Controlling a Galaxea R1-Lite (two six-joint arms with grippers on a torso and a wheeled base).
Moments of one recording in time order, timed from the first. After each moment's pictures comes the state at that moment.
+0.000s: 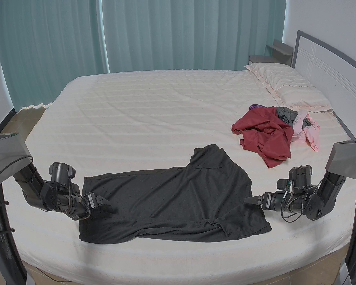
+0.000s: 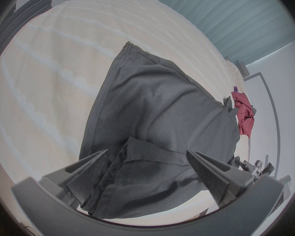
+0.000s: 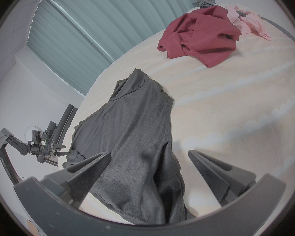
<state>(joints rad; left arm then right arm) 0.02 2.18 -0.74 -0.46 -0.29 -0.47 0.14 2.29 -0.64 -0.96 0.38 0.35</state>
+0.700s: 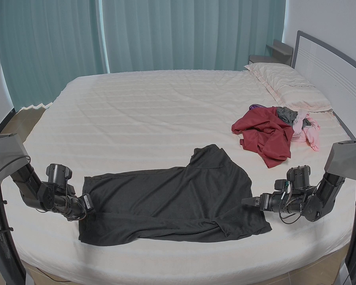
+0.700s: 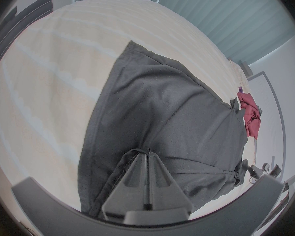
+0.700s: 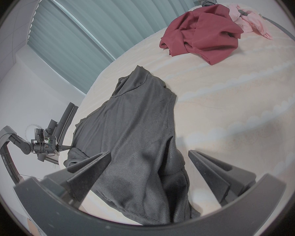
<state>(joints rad) 0.05 2.18 -0.73 -0.46 -0.23 -0.47 0.16 2.28 -0.63 -0.96 0.38 0.35</state>
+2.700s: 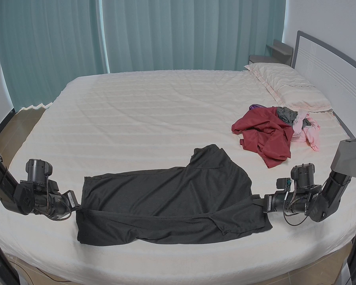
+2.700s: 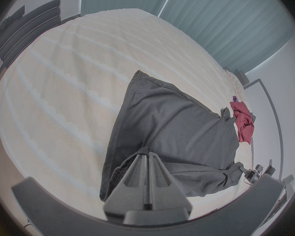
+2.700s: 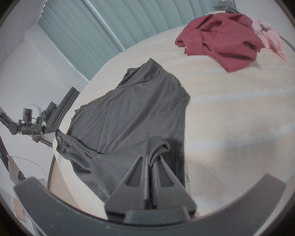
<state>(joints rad) 0.09 1.92 -0.56 -0.45 -0.23 -0.46 0.17 2.21 -0.58 -0.95 0.37 0.20</state>
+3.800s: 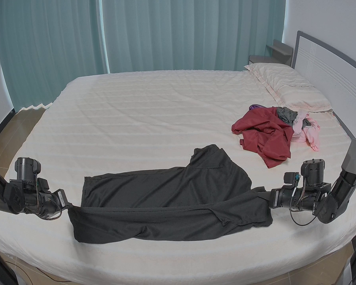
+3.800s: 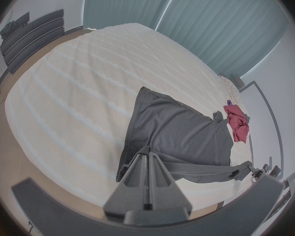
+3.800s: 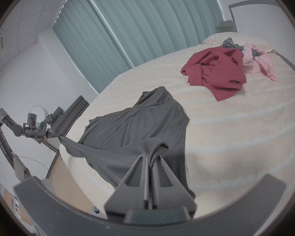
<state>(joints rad) 0.16 1.83 -0.53 -0.41 -0.23 -0.39 0.16 2.10 -0.49 -1.04 0.37 0.20</state>
